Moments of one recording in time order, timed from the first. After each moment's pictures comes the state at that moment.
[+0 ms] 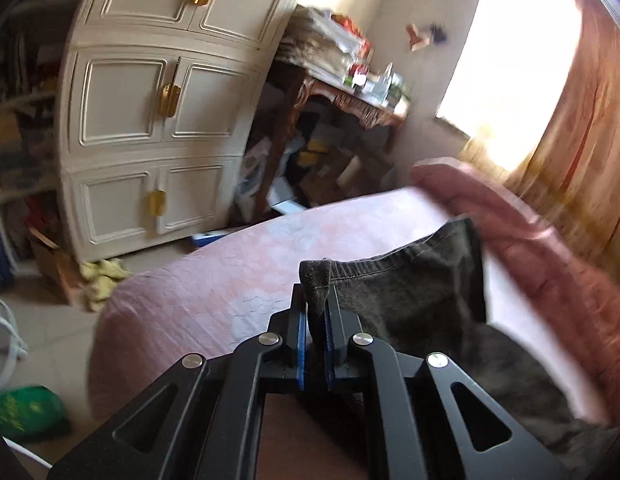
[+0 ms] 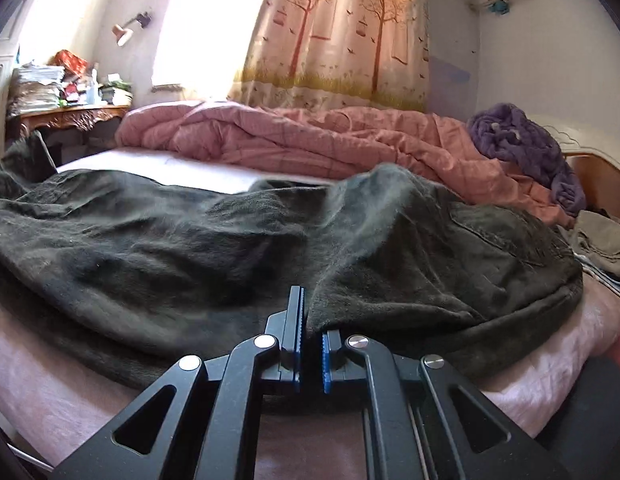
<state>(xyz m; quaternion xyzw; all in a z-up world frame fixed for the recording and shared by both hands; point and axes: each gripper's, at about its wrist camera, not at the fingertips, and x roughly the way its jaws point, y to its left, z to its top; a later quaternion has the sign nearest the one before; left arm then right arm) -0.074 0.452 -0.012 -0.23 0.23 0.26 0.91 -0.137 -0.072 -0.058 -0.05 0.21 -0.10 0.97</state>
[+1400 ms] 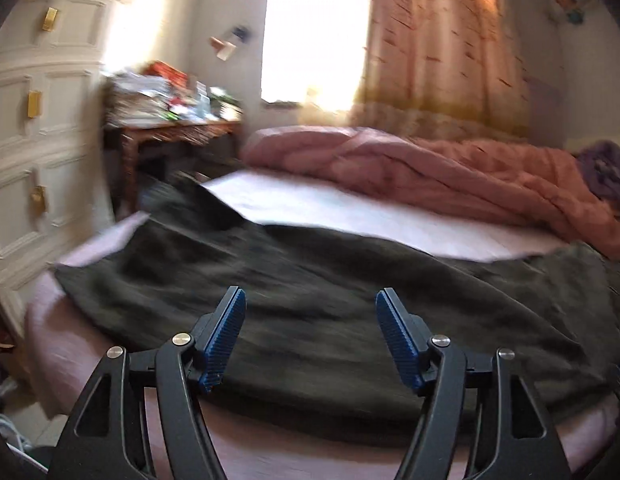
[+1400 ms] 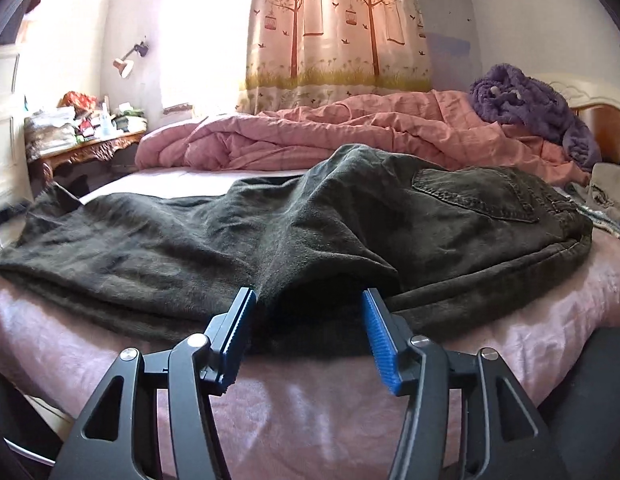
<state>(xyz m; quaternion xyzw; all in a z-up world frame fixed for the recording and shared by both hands) -0.093 0.174 -0.012 -0.04 0.21 0.04 0.98 -0.182 -0.148 -0.060 0.03 0.22 -0.04 0.97</state>
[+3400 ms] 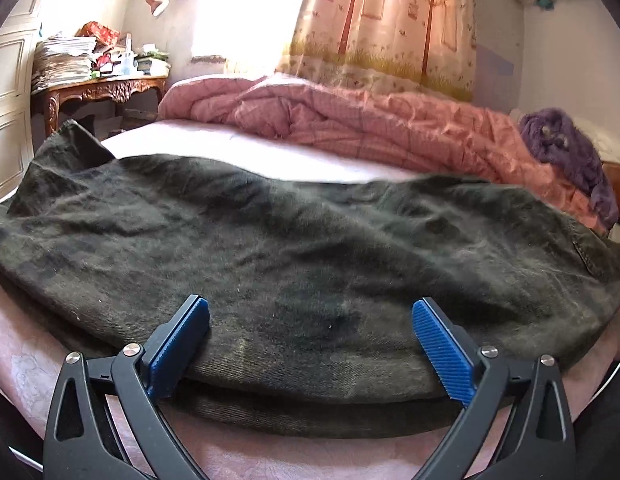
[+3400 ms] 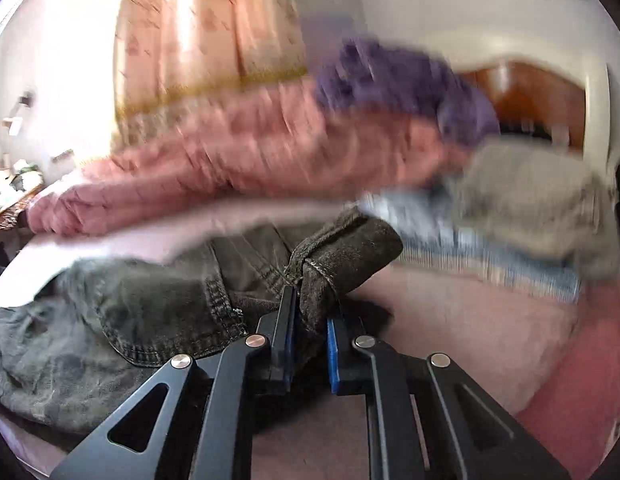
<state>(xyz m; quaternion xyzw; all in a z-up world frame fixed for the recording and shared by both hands) -0.085 0.050 -0.052 -0.06 0.28 -0.05 0.96 -0.153 -0.452 0.007 0.12 0.27 -0.20 0.94</state>
